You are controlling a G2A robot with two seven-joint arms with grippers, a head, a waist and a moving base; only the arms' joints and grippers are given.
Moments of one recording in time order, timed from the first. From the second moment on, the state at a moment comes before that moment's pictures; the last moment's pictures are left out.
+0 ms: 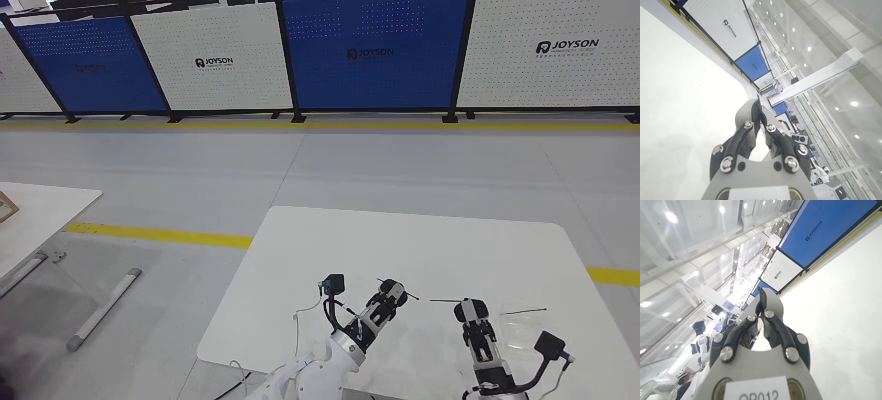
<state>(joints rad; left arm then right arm) 1.47 -1.27 -0.87 -1.73 0.17 -0.06 0.18 -1.78 -1.12 1.18 -1.87 -0.31 -0.25 -0.30</state>
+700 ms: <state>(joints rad) 1.47 -1.27 -0.87 -1.73 0.17 -0.06 0.18 -1.76 -1.15 1.16 -1.86 -0.34 -0.21 -0.26</state>
